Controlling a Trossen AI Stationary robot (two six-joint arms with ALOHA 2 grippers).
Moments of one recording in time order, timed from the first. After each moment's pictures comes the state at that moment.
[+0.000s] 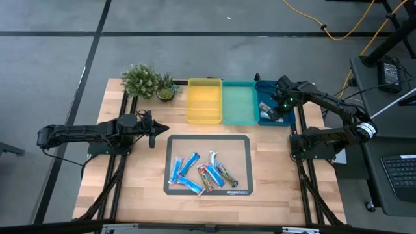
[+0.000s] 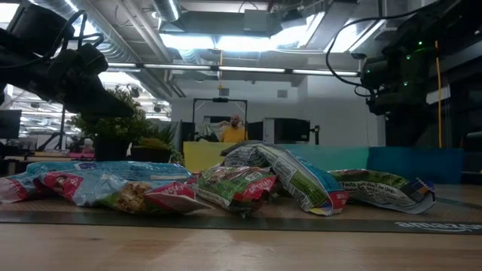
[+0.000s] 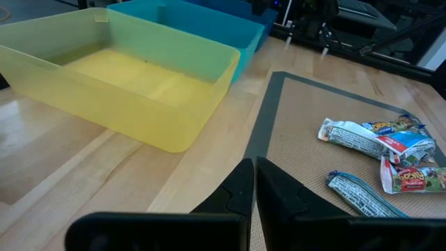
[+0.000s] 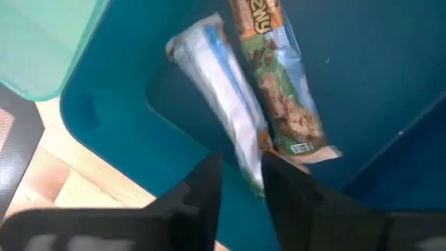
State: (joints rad) left arm 0.21 0.32 0.01 0.01 -0.03 -0.25; right arm -0.95 1.22 0.74 -0.97 -0.13 0.01
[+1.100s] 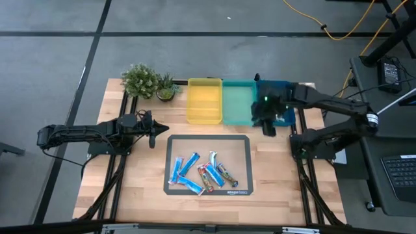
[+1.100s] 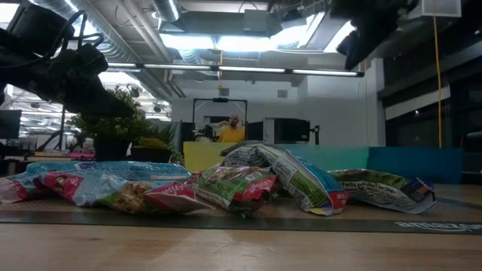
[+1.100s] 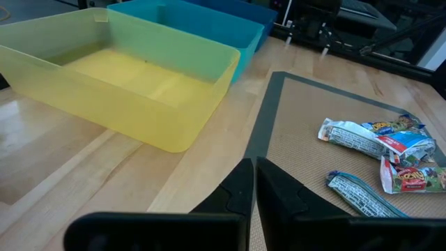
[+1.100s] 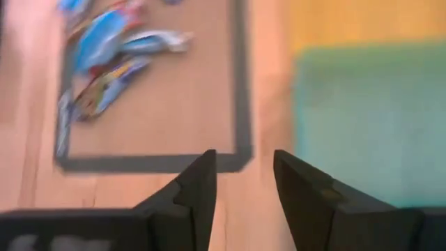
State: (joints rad) left arm 0.20 0.32 0.01 0.01 -0.03 -0.25; right arm -0.26 1.21 1.18 -1.04 -0.24 -0.27
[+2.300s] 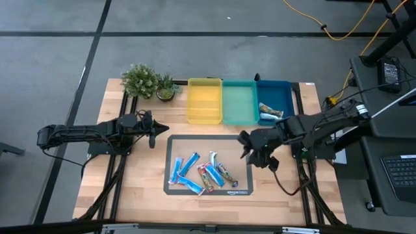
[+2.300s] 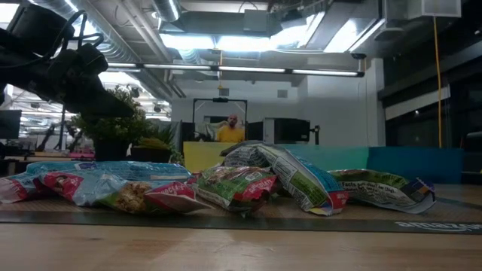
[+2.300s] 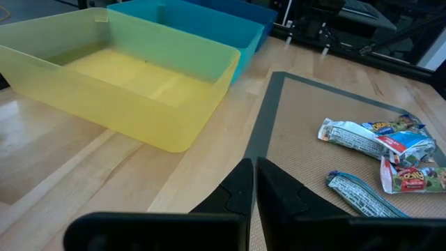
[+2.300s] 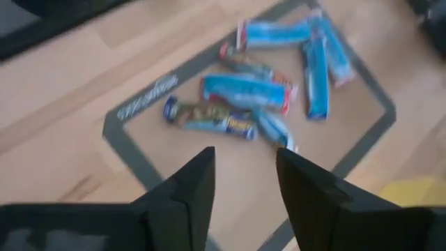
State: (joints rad) left arm 0.20 0.32 0.01 0.01 -0.03 -0.25; right arm 0.29 1.34 1.26 -0.84 -0.13 -0.65
